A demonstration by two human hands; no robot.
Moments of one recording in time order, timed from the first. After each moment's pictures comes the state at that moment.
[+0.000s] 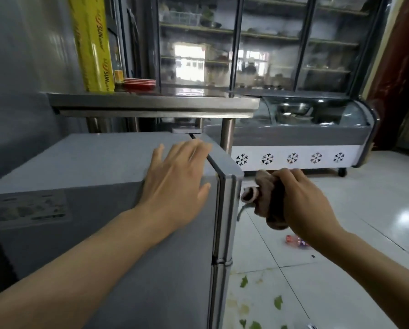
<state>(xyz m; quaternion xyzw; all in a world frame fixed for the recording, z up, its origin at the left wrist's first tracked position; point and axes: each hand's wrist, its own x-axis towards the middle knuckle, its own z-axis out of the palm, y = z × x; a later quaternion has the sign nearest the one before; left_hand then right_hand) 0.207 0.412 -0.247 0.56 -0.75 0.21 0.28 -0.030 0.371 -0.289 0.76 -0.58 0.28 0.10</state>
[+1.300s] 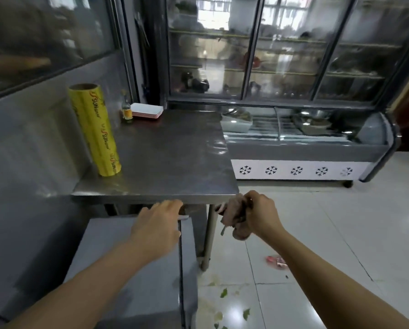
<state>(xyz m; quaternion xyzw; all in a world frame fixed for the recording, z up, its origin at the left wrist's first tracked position) 0.189 0.317 0.068 0.71 -0.70 -0.05 0.06 -0.032 0.221 0.041 0.71 -0.63 0.24 -0.20</state>
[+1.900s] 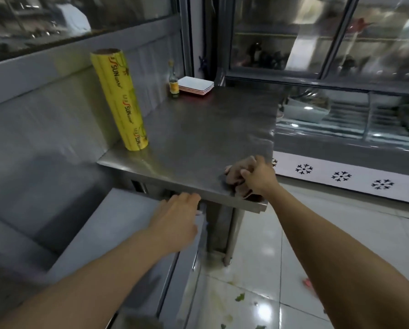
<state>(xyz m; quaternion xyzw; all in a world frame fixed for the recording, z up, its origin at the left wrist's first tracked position) 0.128 0.228 0.024 0.79 -0.60 -0.09 0.02 0.013 0.010 -0.020 0.76 -0.55 0.17 -0.31</state>
